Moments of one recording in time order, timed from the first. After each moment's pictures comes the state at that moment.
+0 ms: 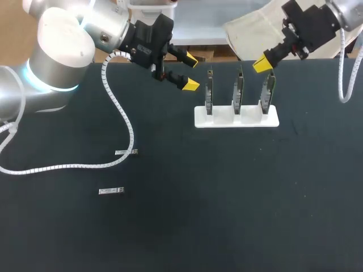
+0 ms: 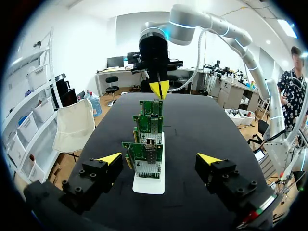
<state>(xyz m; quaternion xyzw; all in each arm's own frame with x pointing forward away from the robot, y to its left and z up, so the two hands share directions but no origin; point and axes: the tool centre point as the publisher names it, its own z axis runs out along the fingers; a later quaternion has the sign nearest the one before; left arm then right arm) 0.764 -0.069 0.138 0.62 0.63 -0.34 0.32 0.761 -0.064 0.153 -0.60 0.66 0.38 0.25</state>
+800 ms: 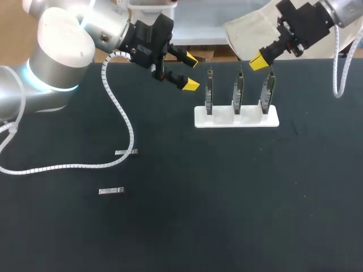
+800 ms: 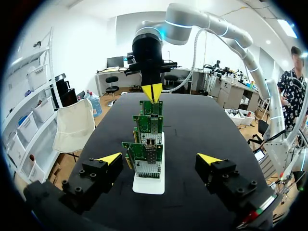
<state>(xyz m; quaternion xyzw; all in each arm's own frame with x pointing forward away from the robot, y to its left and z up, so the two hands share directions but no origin) 0.764 -0.069 0.138 0.62 0.63 -0.34 0.32 0.778 -0.059 0.148 -0.62 0.65 0.37 0.24</state>
